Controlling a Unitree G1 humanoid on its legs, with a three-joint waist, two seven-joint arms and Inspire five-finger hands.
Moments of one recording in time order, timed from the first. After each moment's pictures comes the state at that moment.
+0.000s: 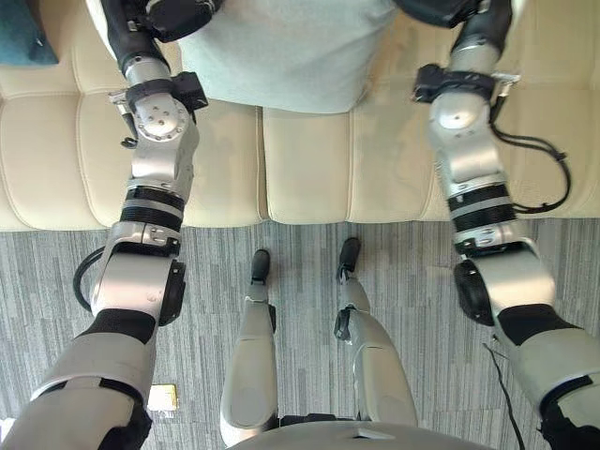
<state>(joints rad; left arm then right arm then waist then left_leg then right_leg) -1.10 0.46 -0.06 0.71 -0.32 -0.20 0.48 -1.14 -0.29 0.06 0.58 -0.01 -0.08 -0.54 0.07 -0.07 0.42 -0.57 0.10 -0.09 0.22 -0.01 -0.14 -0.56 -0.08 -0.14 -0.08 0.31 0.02</state>
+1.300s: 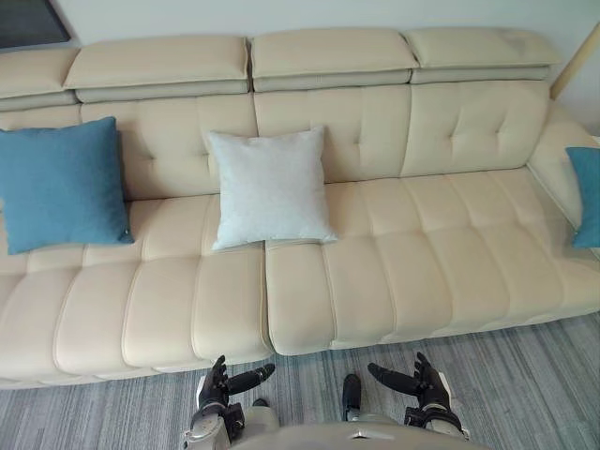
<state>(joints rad) 0.14 0.02 0.20 0.90 -0.15 -0.12 0.10 0.23 0.00 -0.17 0.67 0.00 -0.08 -0.13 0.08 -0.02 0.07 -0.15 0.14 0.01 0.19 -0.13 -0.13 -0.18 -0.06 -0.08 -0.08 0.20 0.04</state>
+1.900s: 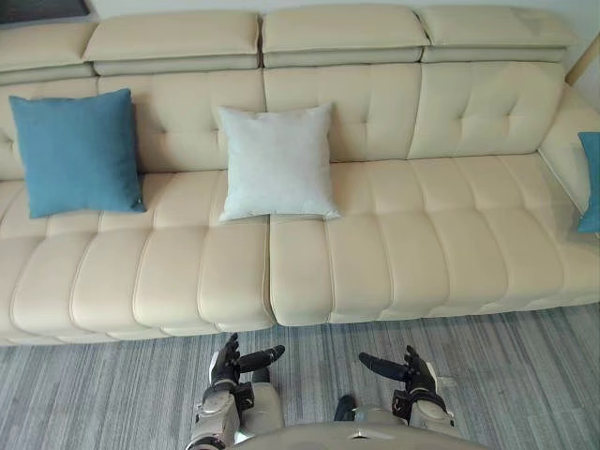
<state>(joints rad) 0.04 0.02 0.19 0.92 -0.12 -0.11 0.10 0.06 0.02 -0.18 0.88 0.02 -0.06 -0.16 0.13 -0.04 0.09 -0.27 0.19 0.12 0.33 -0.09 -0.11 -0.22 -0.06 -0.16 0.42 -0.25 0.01</state>
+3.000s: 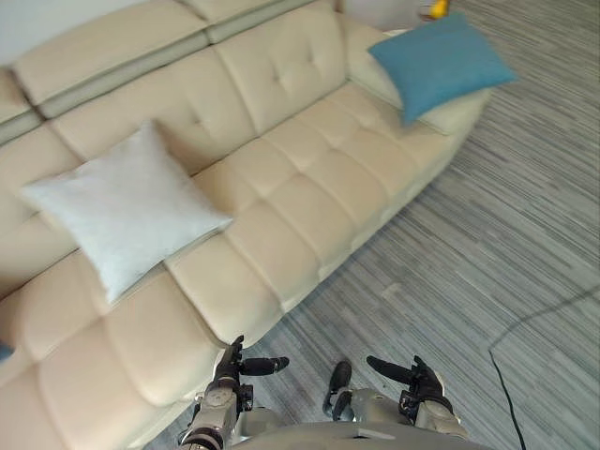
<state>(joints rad) 0.00 0.05 0.08 1.01 -0.04 -0.08 0.11 0.01 0.02 -0.25 1.00 0.07 -0.04 -0.16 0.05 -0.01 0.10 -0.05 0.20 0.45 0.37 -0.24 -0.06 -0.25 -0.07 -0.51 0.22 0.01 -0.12</state>
